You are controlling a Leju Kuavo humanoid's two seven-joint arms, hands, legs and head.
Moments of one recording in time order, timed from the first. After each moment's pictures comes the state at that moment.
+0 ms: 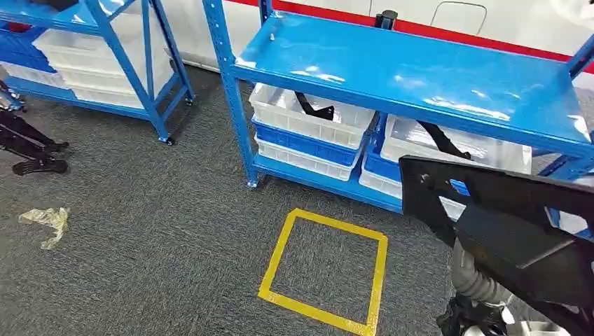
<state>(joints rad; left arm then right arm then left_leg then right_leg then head) -0.12 -0.01 -1.30 -0.11 1.51 0.35 -0.21 0.15 0.06 -0.06 -1.90 0.10 -0.16 -0.64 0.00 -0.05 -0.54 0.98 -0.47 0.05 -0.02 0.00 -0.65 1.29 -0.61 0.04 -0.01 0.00</state>
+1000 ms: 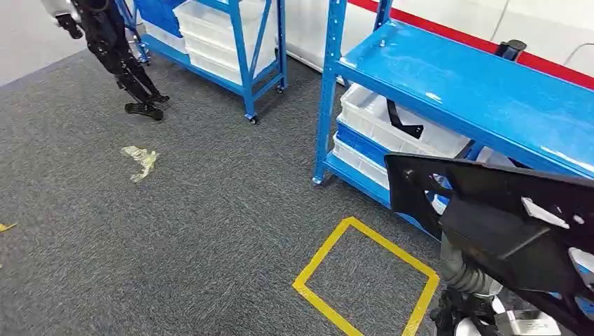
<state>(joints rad) -0.12 -0.03 -1.30 -0.12 1.54 0.37 -0.20 0.12 0.05 -0.03 -1.88 0.12 -0.14 -0.62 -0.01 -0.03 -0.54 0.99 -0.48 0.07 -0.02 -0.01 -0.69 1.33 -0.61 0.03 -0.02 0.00</state>
